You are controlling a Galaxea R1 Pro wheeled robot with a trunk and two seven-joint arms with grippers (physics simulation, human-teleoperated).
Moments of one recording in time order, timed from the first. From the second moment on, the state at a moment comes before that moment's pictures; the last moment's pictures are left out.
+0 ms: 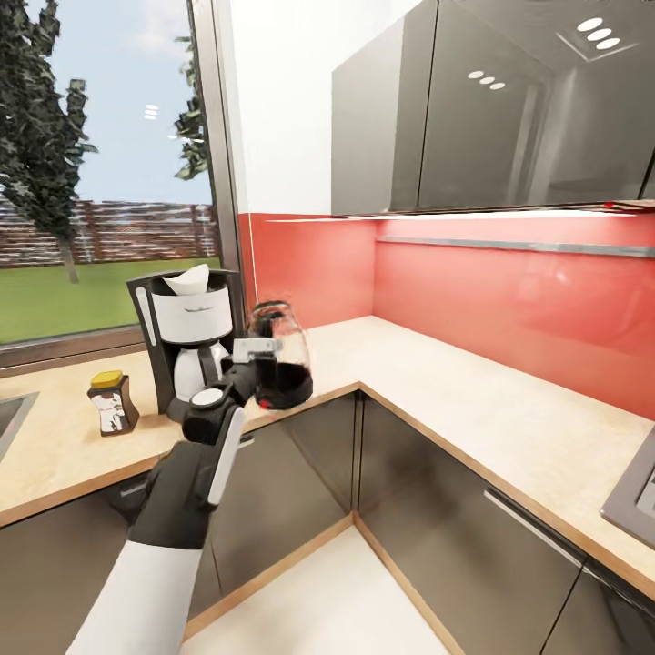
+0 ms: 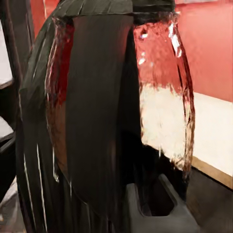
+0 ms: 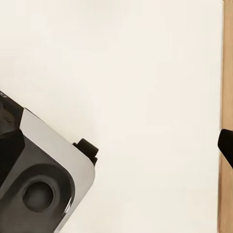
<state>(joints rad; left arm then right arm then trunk) -0.69 -0.17 -0.10 -1.44 -0.05 0.57 0.06 -0.12 -0.16 -0.37 -0.07 0.90 -0.41 0.23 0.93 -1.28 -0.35</state>
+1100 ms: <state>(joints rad) -0.85 -0.17 -0.11 -1.25 -0.05 0.46 0.13 -0.12 -0.16 -0.37 -0.06 0.90 -0.41 0.22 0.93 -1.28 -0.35</state>
